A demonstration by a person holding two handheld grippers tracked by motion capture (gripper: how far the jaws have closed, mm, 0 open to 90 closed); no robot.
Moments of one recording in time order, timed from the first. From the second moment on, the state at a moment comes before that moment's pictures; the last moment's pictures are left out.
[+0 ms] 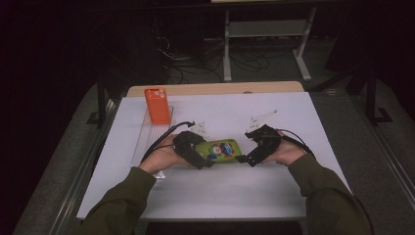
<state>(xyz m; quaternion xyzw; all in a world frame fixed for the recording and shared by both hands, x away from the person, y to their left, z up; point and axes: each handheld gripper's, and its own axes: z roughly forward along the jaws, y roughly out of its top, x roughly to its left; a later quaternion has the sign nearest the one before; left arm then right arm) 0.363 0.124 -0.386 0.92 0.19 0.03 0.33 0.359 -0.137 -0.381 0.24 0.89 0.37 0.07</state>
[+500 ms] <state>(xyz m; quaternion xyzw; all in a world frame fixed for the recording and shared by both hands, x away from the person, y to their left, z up) 0.364 0.136 -0.387 0.90 0.24 0.05 0.35 0.345 -0.144 -0.406 0.33 0.85 0.39 0.13</state>
